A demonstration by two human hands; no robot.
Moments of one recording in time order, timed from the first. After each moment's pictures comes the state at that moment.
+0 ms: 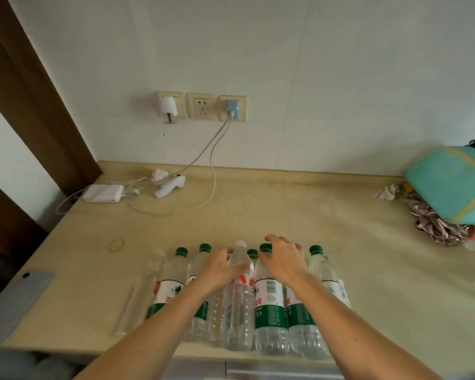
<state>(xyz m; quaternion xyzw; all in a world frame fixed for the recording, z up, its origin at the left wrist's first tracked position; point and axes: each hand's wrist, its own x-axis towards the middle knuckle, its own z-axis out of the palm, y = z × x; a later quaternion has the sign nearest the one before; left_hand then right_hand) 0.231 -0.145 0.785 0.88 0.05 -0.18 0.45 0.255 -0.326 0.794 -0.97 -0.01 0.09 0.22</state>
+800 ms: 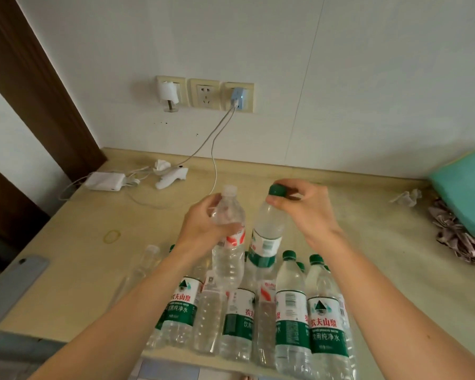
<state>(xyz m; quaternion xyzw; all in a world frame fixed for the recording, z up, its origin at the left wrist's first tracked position) 0.278 -0.140 0.849 0.81 0.08 0.02 0.59 0.315 -0.359 0.893 -0.79 -0.01 -0.01 0.61</state>
